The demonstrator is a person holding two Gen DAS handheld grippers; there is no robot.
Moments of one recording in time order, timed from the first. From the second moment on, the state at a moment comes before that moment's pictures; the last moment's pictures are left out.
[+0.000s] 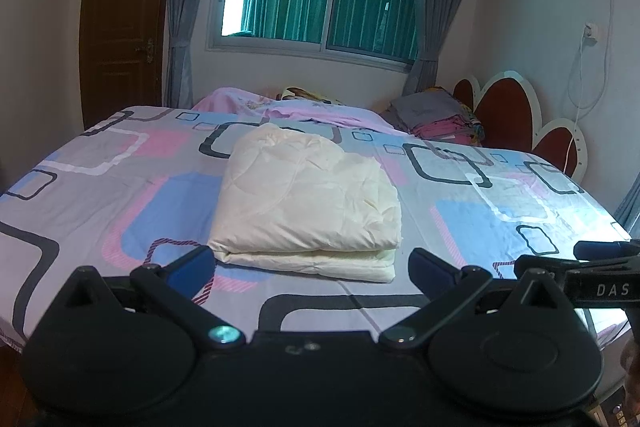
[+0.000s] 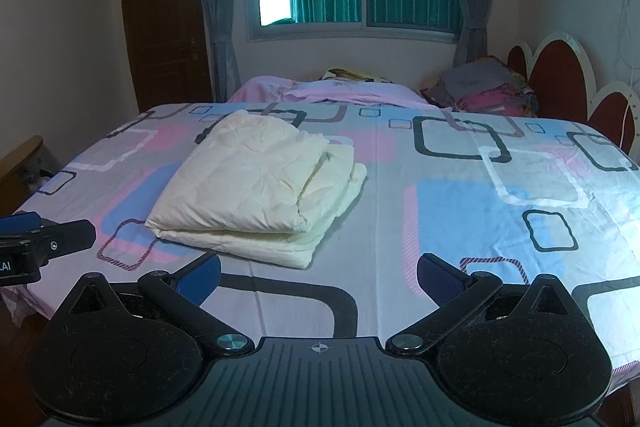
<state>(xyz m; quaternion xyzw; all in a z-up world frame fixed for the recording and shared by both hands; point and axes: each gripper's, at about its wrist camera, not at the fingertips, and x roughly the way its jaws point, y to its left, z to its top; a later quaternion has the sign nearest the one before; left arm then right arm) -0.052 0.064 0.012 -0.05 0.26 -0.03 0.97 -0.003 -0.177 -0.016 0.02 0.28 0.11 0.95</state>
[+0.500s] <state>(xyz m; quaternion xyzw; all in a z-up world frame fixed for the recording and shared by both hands) -0.053 0.061 0.011 -0.05 0.26 -0.03 0.97 -0.004 -0.179 -0.015 0.03 0.28 0.11 0.95</state>
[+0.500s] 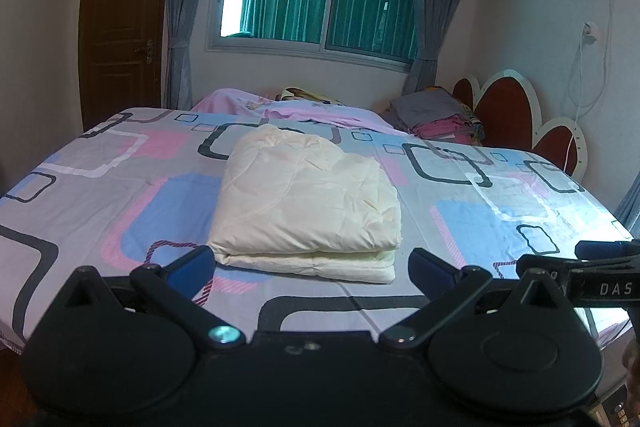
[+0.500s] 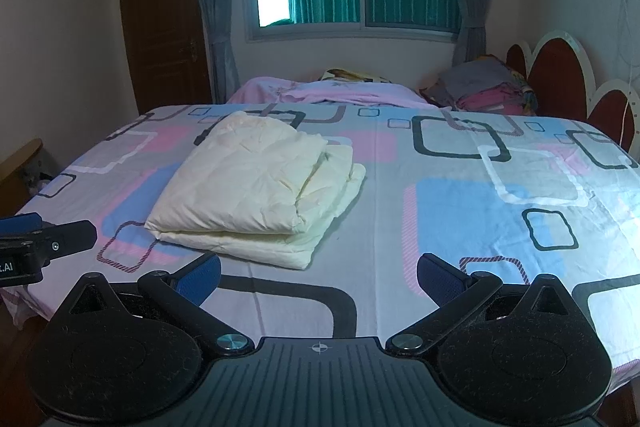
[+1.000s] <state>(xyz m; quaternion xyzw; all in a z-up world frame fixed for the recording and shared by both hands) -0.052 0.060 0.011 -0.05 0.26 -0.03 0.97 -0.002 -0.178 -0.015 0.03 0.28 0.12 0.95</state>
